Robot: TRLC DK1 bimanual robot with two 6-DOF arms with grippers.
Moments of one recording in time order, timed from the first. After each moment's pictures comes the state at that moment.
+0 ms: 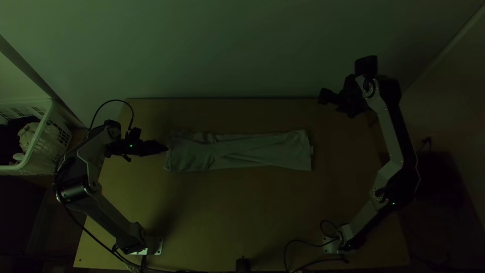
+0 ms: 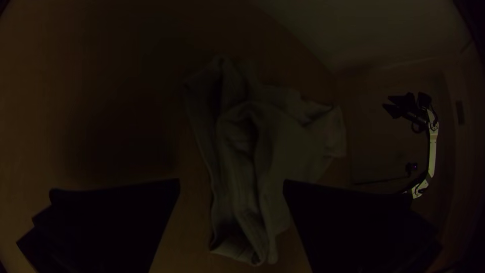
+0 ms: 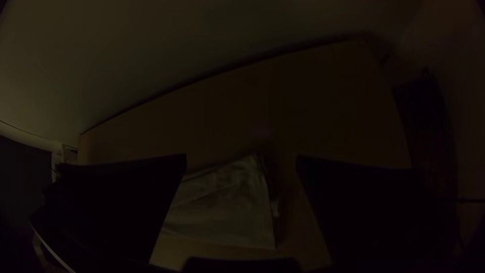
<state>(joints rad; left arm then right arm) 0.38 1.85 1.29 -0.90 0.81 0.47 0.06 1.82 2.00 -1.15 -0.16 0.33</state>
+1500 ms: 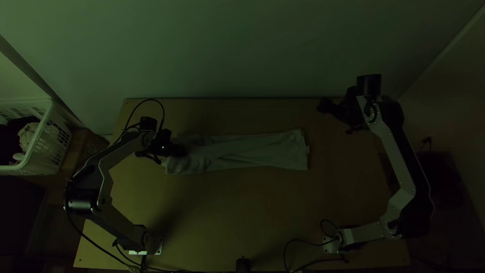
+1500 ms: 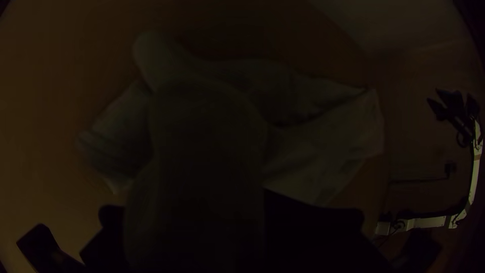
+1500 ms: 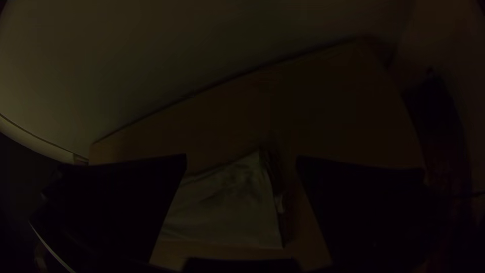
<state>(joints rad) 0.02 1.70 1.12 -0.58 0.50 0.03 0.09 1.56 1.61 -0.86 -0.16 0.41</state>
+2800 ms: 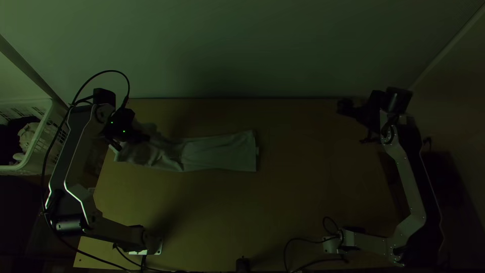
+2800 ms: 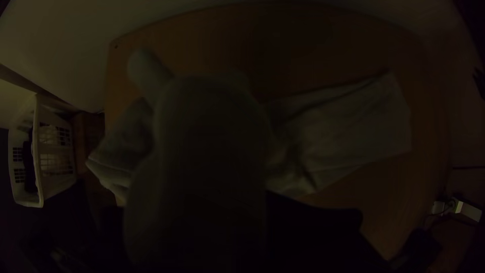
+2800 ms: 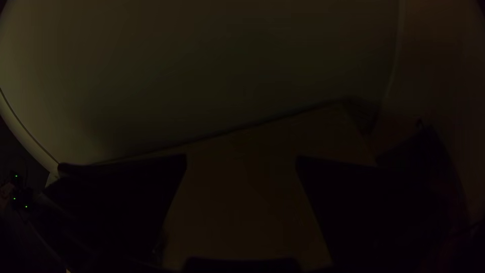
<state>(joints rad) 0.15 1.53 1.58 -1.19 0.05 0.33 -0.05 1.35 1.36 -0.53 -0.16 0.25</state>
